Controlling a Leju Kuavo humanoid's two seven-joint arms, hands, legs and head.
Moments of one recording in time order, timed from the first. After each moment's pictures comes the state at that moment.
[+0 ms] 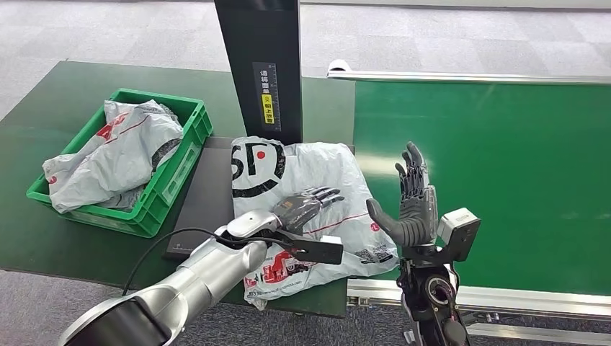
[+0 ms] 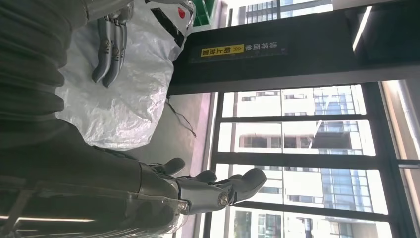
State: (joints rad) left arm -0.80 -0.23 -0.77 -0.45 -0.90 0.11 -0.32; right arm -0.22 0.10 0.23 -1.42 -0.06 -0.06 -0.49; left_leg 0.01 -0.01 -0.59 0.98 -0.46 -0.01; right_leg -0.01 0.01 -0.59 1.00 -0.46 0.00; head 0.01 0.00
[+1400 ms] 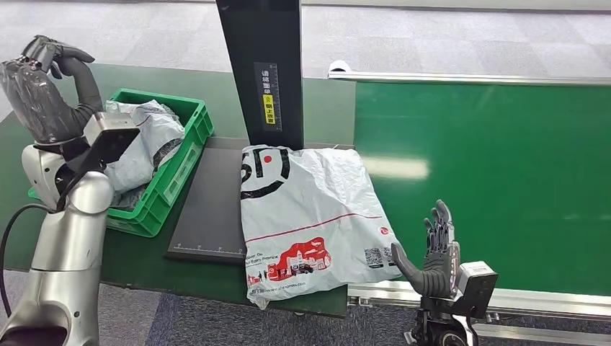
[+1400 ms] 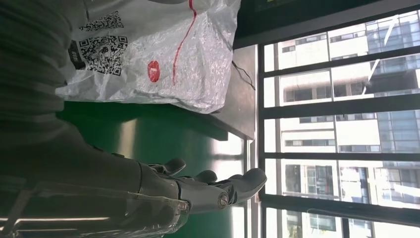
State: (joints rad) left arm -0.69 0.14 -0.08 -1.35 -0.80 0.66 -0.41; right arm 0.04 0.12 0.11 -1.49 -0.03 -0.14 -0.50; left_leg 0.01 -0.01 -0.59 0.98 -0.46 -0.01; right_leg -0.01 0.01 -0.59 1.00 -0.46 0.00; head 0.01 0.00
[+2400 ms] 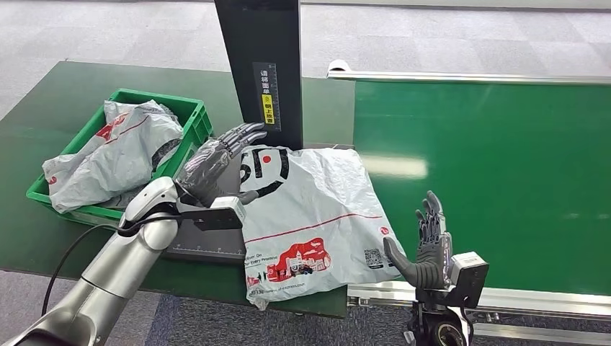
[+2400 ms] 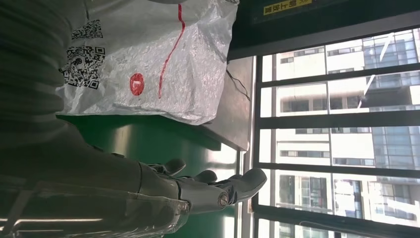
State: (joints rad) left arm -0.61 0.17 -0.51 -1.21 -0.69 0.06 -0.50; right arm 0.00 0.12 0.12 -1.47 0.00 -0.10 -0.50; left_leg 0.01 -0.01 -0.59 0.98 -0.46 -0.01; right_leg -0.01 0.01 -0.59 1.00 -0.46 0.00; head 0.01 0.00
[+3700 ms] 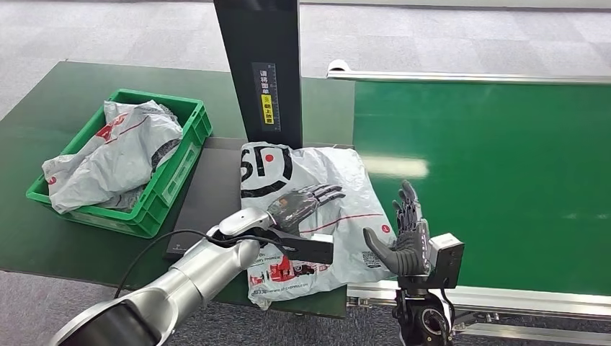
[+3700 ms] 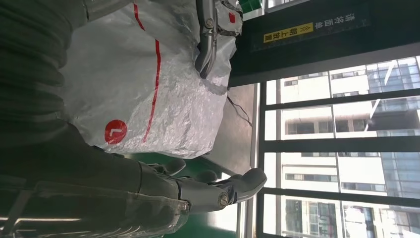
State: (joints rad) left arm -0.78 -0.17 -0.79 -0.57 -0.77 0.11 -0.43; right arm -0.08 0.15 0.17 -1.39 0.00 -0.07 -0.47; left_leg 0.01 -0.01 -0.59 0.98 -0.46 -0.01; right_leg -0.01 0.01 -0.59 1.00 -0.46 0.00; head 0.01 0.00
